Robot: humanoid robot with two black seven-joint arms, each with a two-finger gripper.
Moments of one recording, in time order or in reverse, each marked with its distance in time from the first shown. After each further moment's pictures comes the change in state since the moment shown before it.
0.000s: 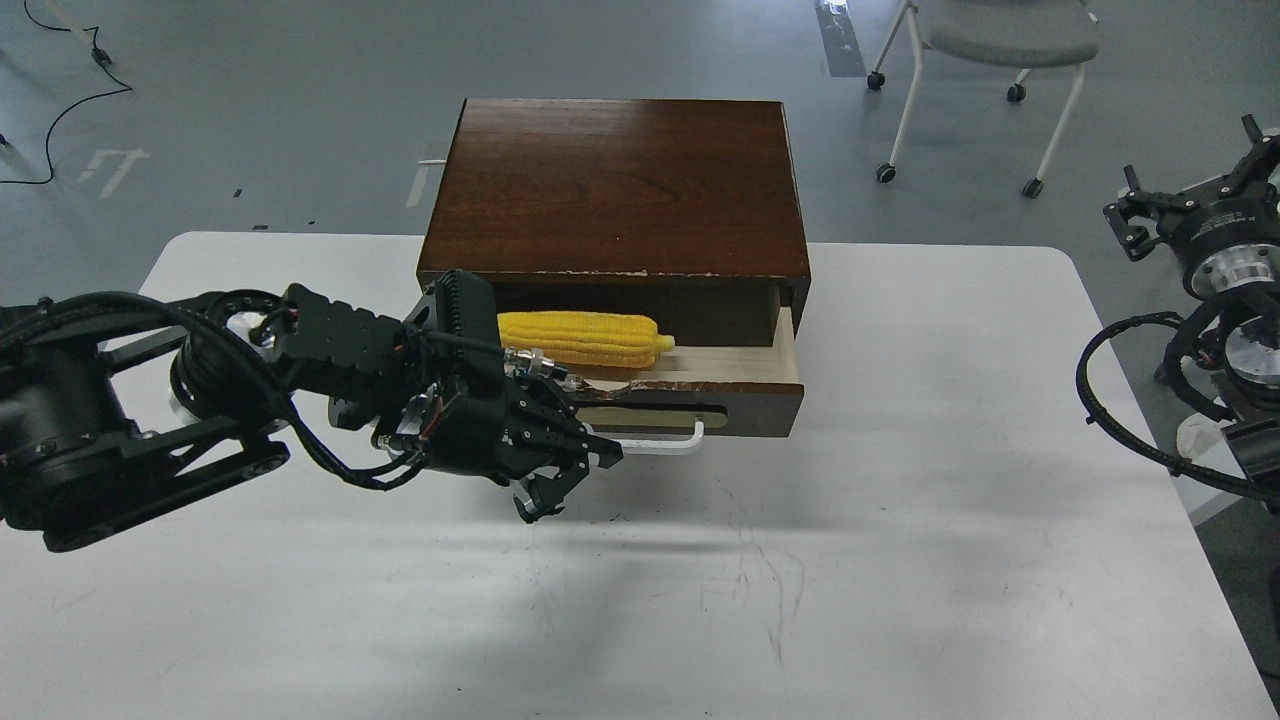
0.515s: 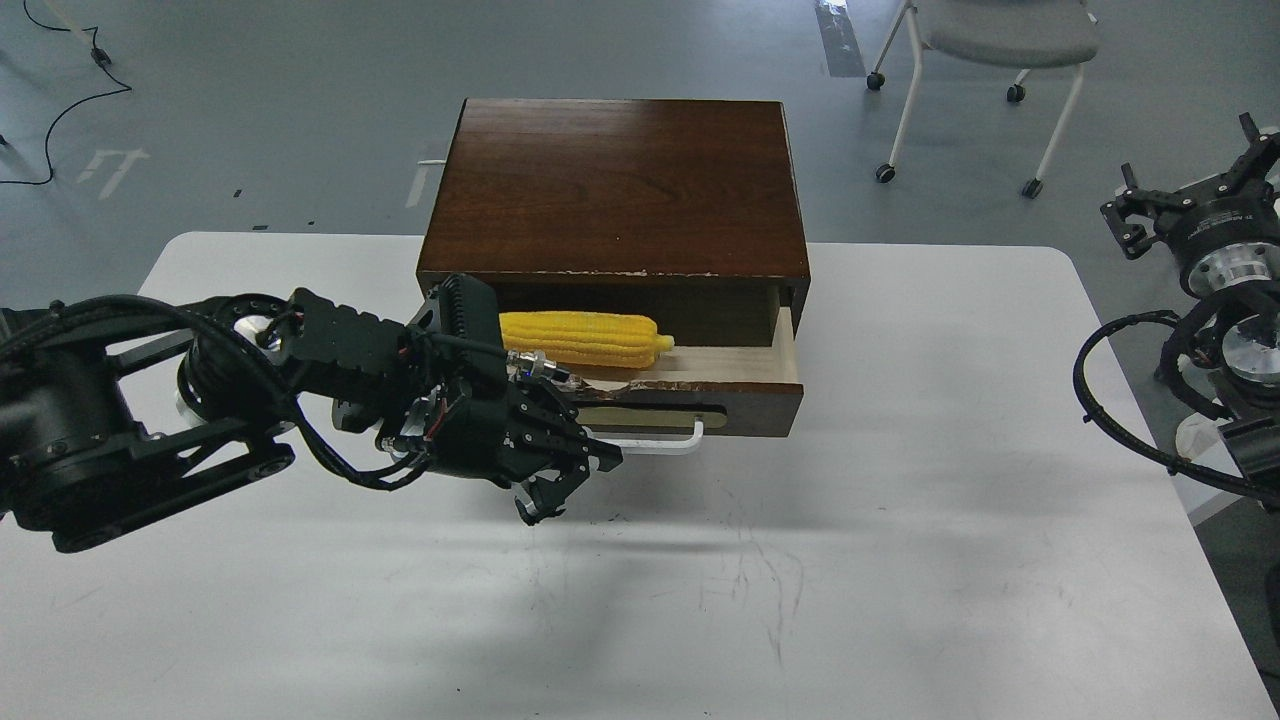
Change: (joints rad) left arm 0.011 -0.021 0.007 0.039 0.000 0.000 0.000; right arm 0.000 0.015 -0.004 -0.001 0.000 0.000 0.005
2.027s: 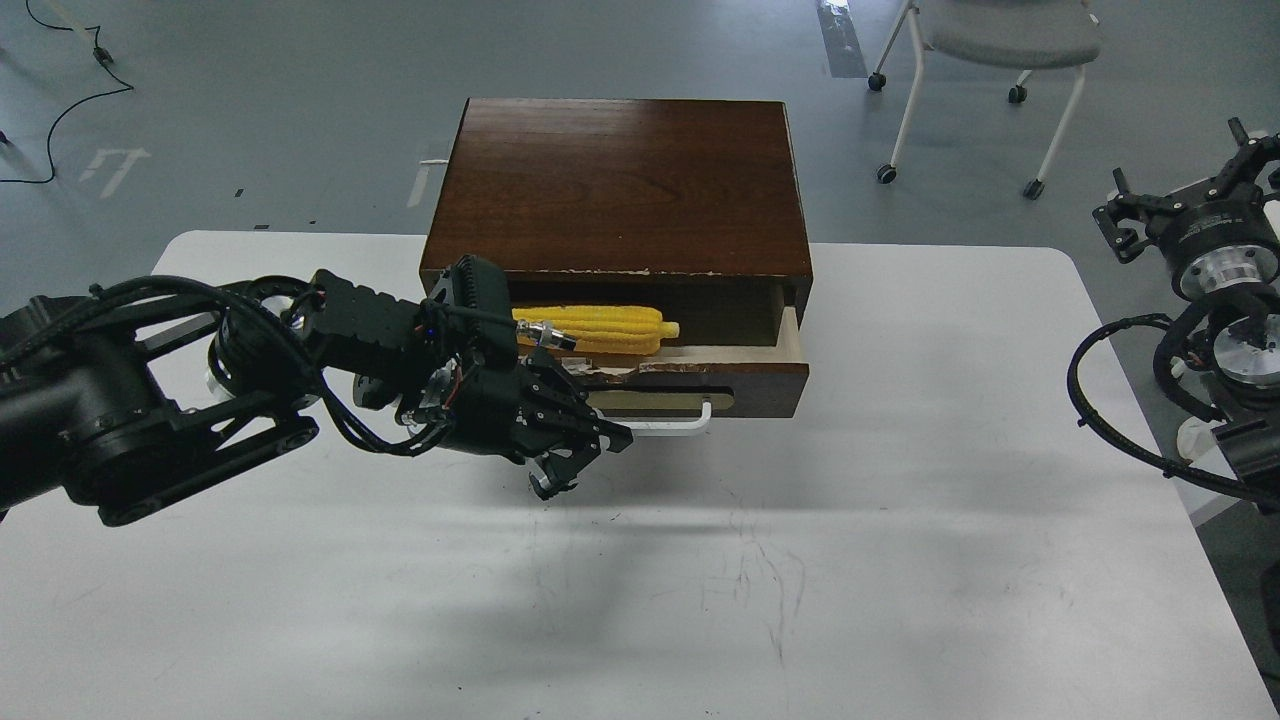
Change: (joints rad) left arm -0.014 -0.047 -0.023 0.124 0.001 0.000 0.001; right arm 0.001 -0.003 -0.012 0.000 0.000 -0.009 0.000
